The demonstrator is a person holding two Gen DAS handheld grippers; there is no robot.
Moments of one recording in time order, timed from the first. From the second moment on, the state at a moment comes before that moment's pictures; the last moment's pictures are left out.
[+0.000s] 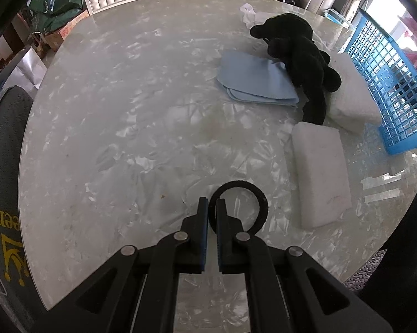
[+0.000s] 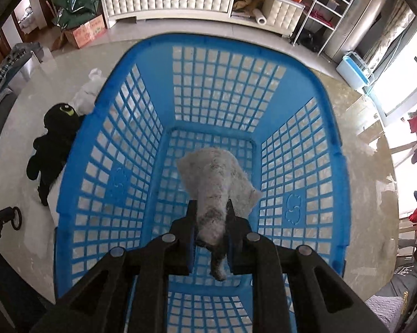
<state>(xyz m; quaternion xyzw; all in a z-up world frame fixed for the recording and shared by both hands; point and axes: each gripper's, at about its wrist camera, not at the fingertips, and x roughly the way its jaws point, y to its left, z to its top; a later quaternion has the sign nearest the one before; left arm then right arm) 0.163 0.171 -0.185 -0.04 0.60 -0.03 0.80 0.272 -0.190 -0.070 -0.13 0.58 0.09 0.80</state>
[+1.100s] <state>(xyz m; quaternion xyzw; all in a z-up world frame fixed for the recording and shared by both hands) 0.165 0.072 -0.048 0.00 0.51 -0.12 0.85 0.186 -0.253 -0.012 -0.06 0.52 0.09 0.85</state>
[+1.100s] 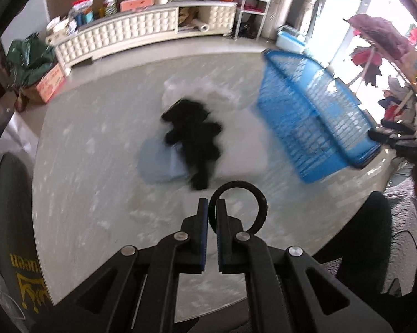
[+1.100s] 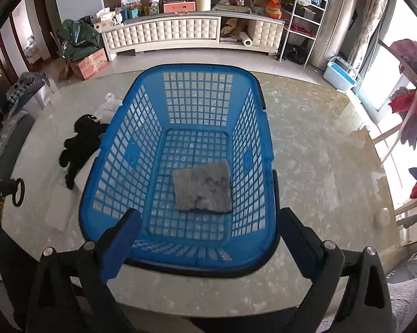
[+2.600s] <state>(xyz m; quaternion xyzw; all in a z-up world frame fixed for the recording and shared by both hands) 0.347 -0.163 -0.081 0.11 0.52 -0.20 0.82 0.215 -0.305 -0.034 0.01 0.49 0.08 0.87</state>
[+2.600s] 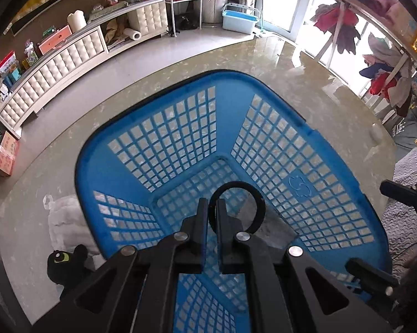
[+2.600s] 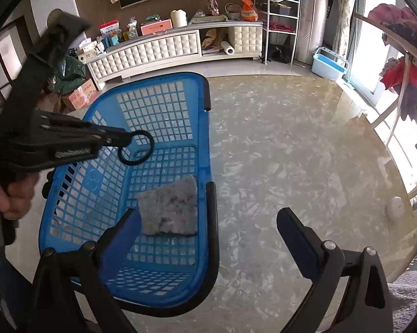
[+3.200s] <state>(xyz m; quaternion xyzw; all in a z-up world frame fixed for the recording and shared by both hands) 0.337 -0.153 -0.058 0.11 0.48 -0.19 0.85 0.208 -0.302 -0.028 0.00 0.45 0.07 0.89</state>
